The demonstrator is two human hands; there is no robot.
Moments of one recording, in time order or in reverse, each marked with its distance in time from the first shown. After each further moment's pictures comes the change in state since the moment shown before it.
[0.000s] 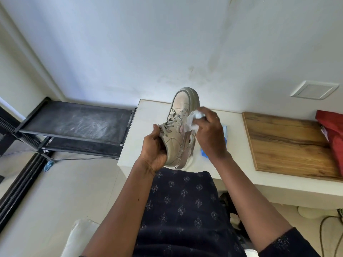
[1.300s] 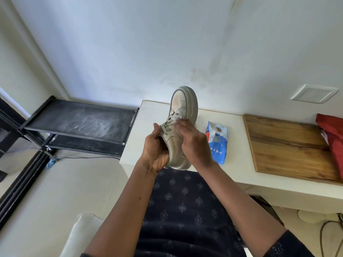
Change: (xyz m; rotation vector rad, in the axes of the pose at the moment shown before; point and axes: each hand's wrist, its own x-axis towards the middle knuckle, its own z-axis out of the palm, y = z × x) left_hand -0.005 -0.006 -0.008 -0.073 -0.183 0.015; right_hand -0.020 -0.044 0.007 0.171 -0.129 -0.038
